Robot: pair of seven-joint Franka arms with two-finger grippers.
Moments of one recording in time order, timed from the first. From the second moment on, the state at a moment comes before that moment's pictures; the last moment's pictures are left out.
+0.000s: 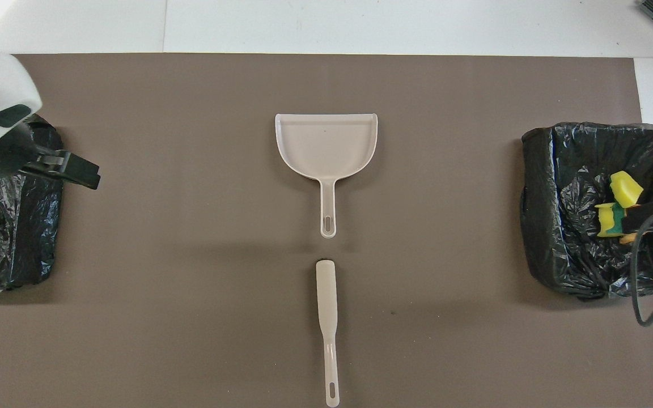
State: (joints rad) left arm -0.05 0.08 -0.02 -1.49 -0.04 1.53 0.18; right arm 0.10 -0.11 -0.15 -1.64 -0.07 1.47 -0.01
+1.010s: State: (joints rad) left arm 0.00 -0.04 -0.03 -1.58 -0.04 1.47 0.22; right arm 0.10 -0.11 -0.15 -1.64 -0.07 1.47 -0.01
